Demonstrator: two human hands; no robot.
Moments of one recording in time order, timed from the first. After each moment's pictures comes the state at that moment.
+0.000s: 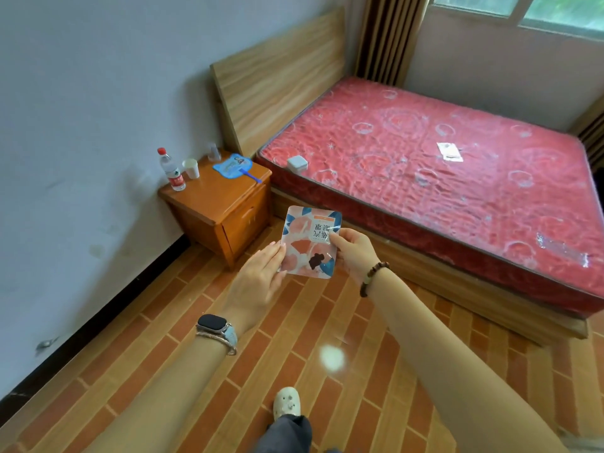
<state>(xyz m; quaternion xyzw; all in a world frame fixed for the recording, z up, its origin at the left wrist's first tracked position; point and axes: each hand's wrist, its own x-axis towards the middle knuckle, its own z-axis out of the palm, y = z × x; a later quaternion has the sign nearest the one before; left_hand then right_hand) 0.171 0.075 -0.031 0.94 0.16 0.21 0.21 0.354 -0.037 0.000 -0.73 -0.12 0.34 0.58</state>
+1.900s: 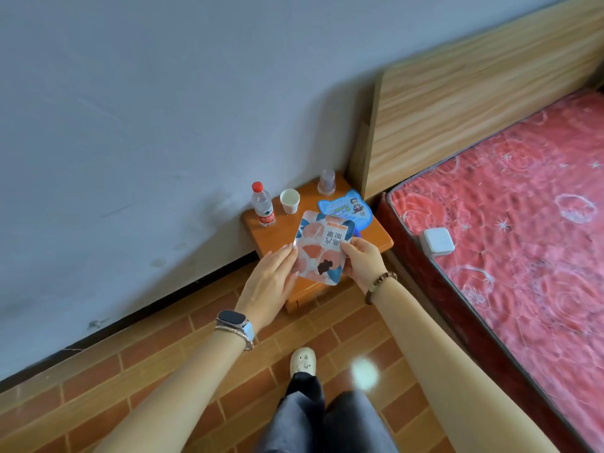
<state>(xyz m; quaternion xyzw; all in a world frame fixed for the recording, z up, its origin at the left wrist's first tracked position) 0.370 0.595 -0.121 0.88 0.42 0.14 0.17 0.575 0.580 -0.112 -0.70 -0.19 0.53 0.45</state>
